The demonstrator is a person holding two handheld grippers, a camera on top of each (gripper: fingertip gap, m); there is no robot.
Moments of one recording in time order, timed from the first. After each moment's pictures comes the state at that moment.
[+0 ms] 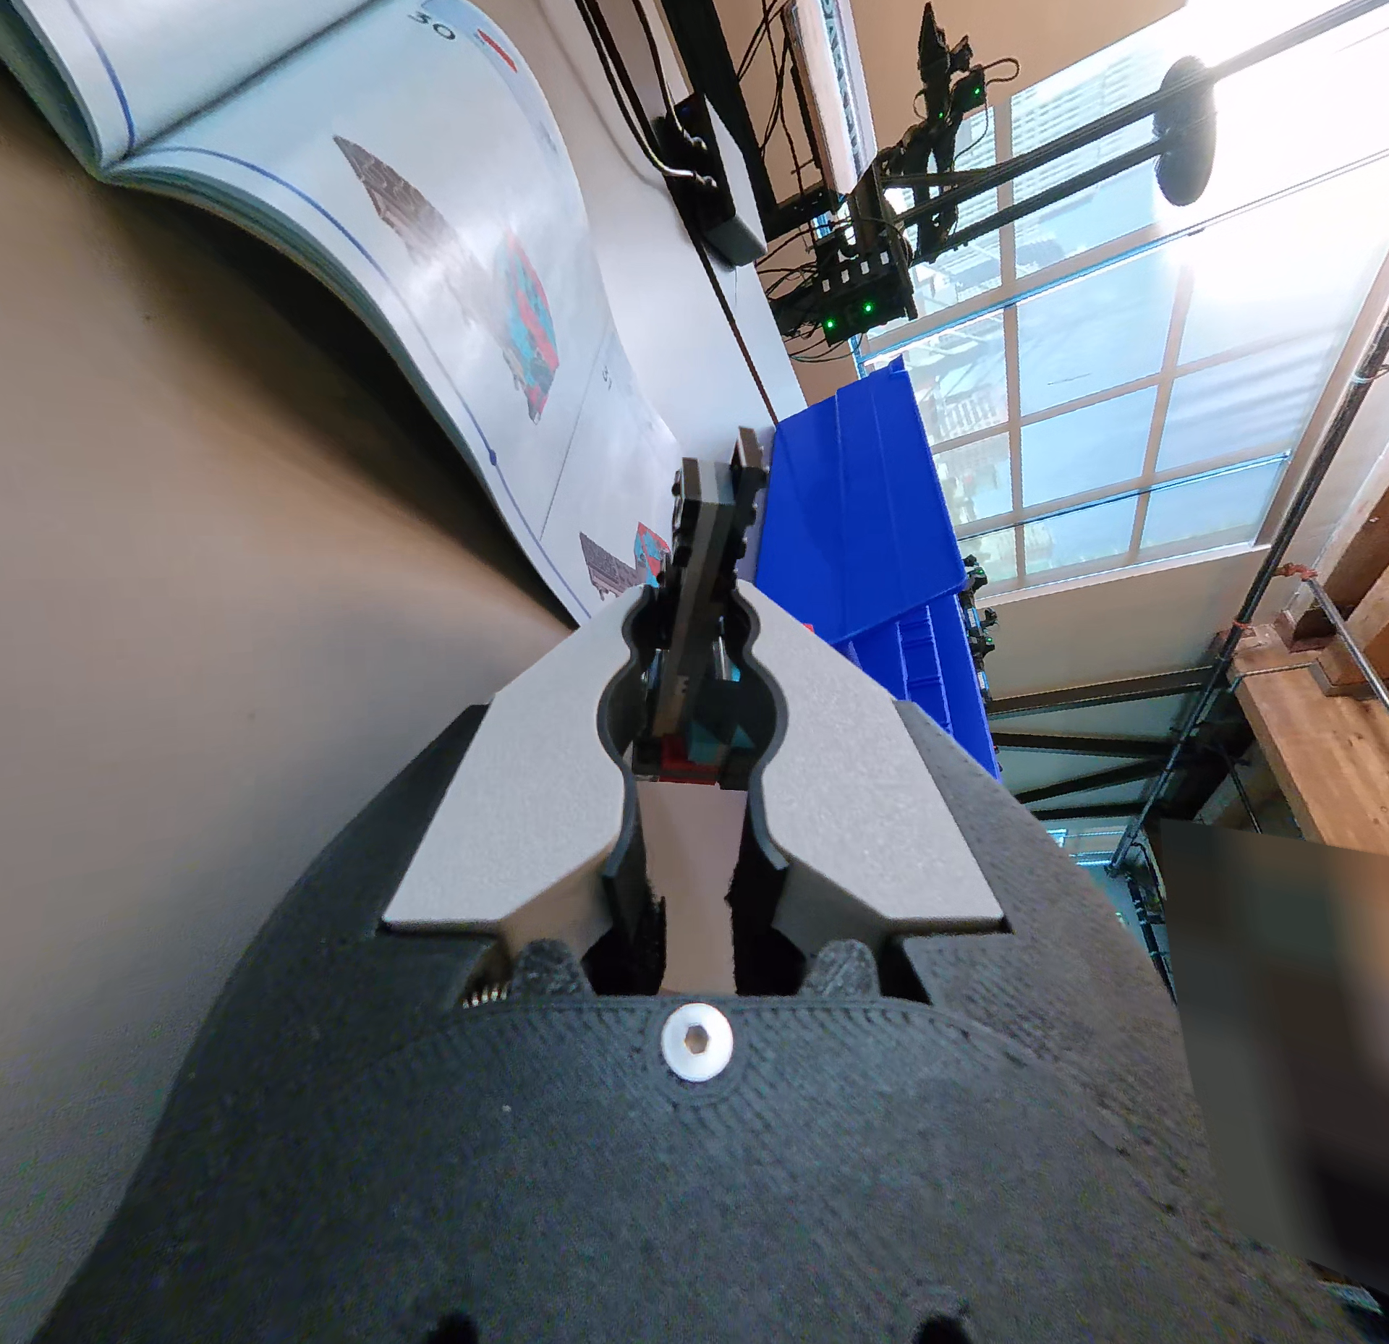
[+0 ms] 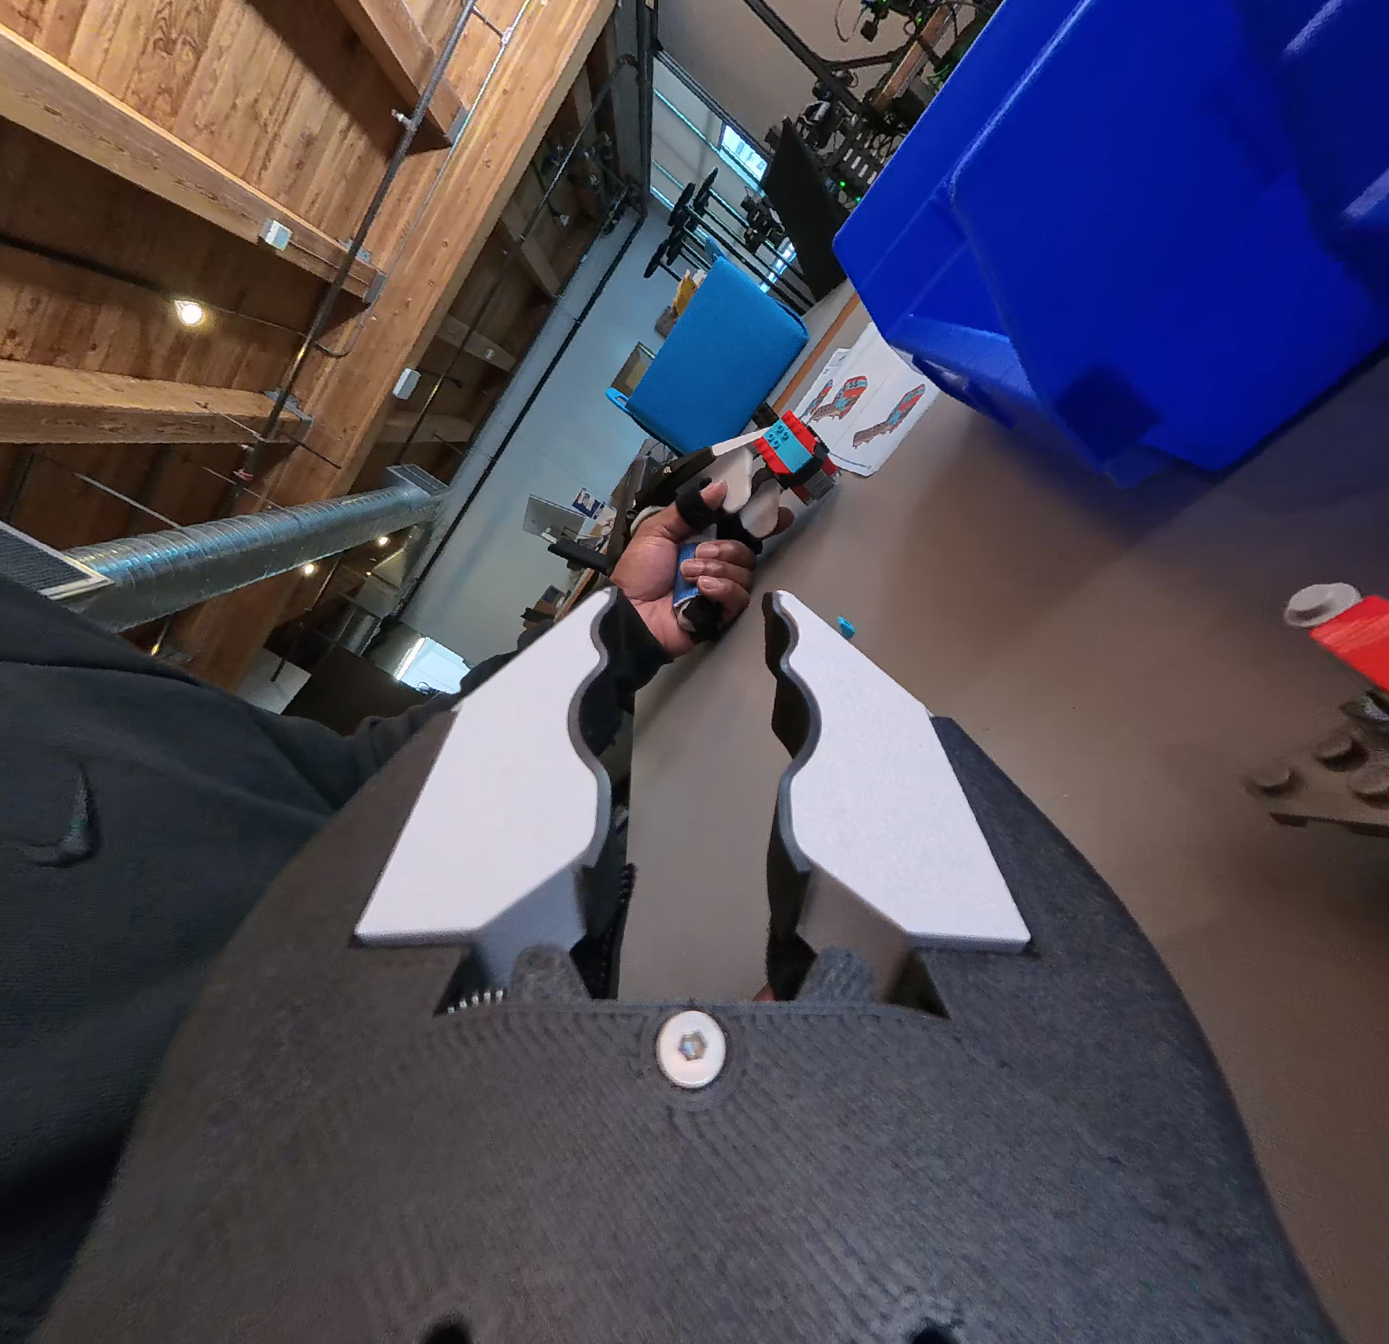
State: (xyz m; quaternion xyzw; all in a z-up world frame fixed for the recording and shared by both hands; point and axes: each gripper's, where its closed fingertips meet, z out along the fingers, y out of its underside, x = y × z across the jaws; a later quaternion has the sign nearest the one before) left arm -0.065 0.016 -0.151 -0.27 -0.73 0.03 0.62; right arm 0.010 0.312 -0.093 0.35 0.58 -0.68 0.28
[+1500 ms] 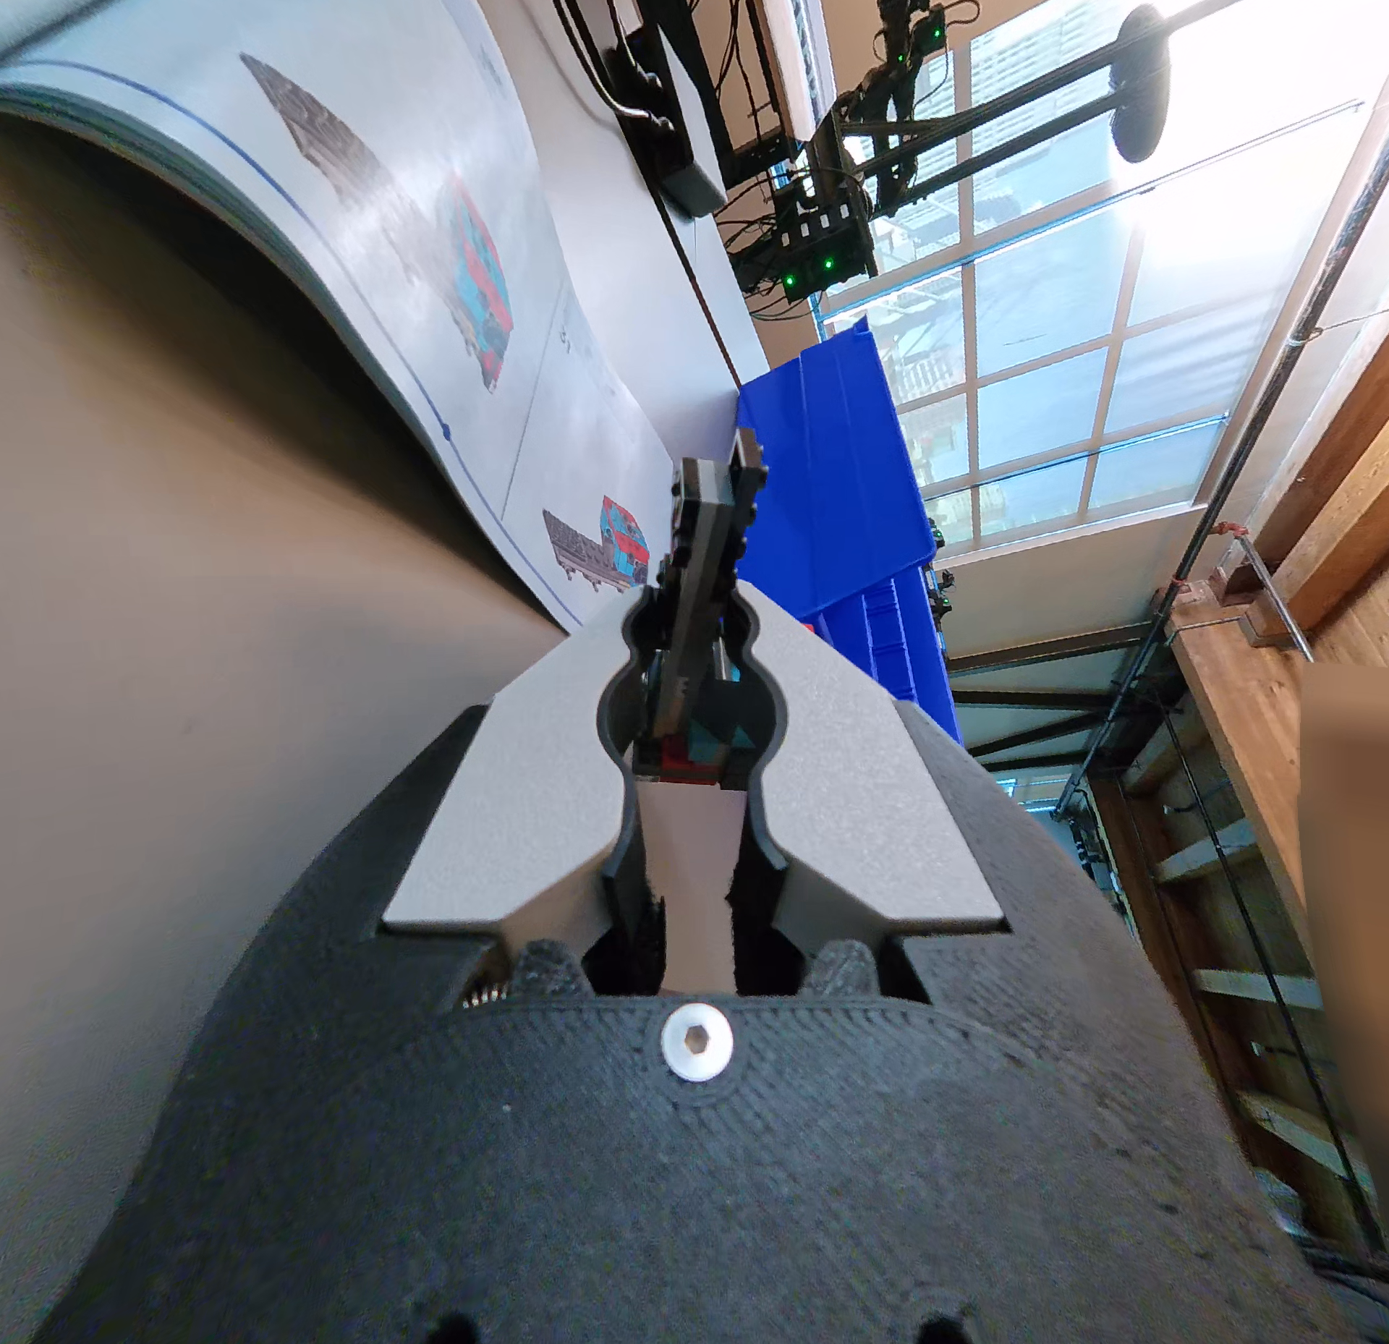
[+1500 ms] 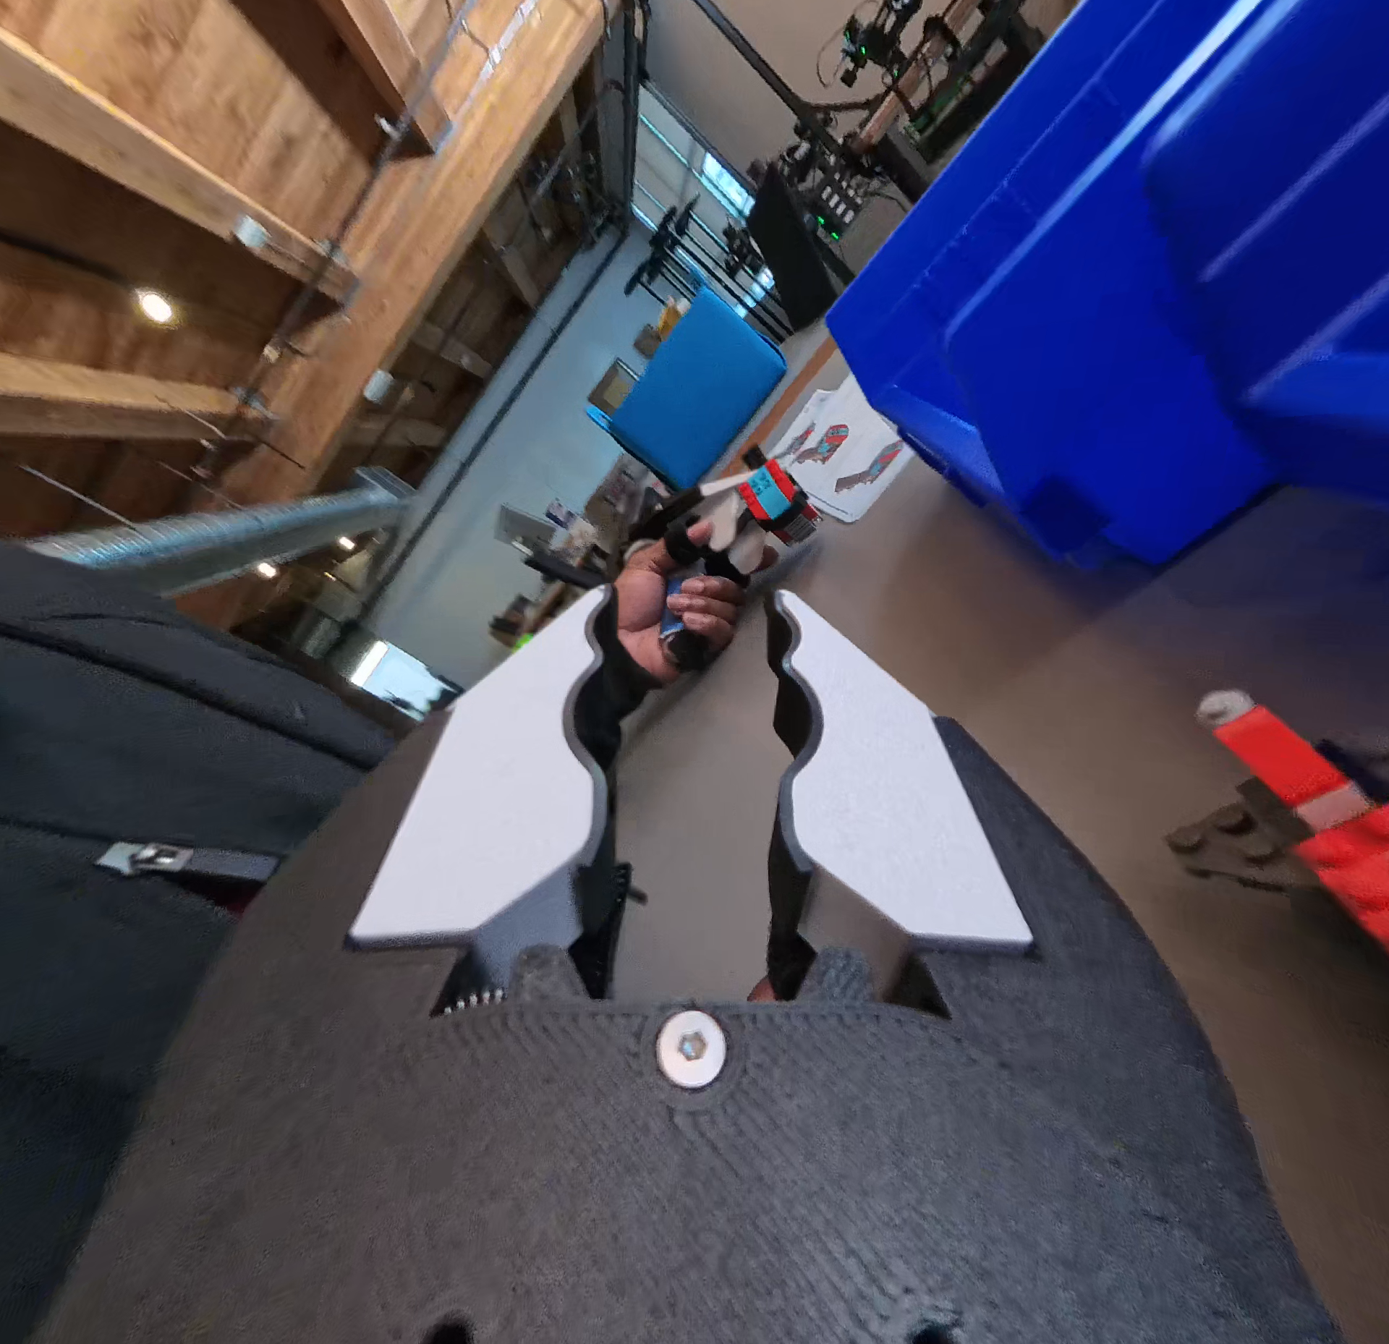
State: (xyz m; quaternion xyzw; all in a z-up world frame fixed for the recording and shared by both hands) left arm -0.065 0.027 -0.147 -0.29 -0.71 0.00 0.64; right arm -0.004 0.325 -0.073 0.35 0.59 -0.69 0.25
